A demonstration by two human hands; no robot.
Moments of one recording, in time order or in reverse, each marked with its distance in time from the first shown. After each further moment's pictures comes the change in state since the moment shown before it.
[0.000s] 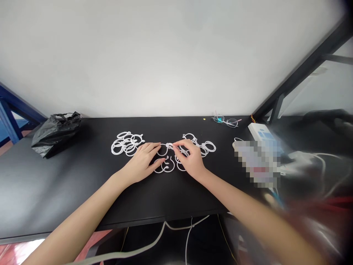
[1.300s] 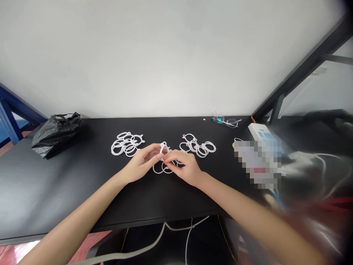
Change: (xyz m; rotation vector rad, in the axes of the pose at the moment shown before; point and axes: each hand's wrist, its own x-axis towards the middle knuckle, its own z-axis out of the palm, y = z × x) left_hand 0.004 0.013 -0.013 -1.010 -0.042 -0.139; right_hand -0.010 -0.005 0.009 0.259 -0.182 -0.289
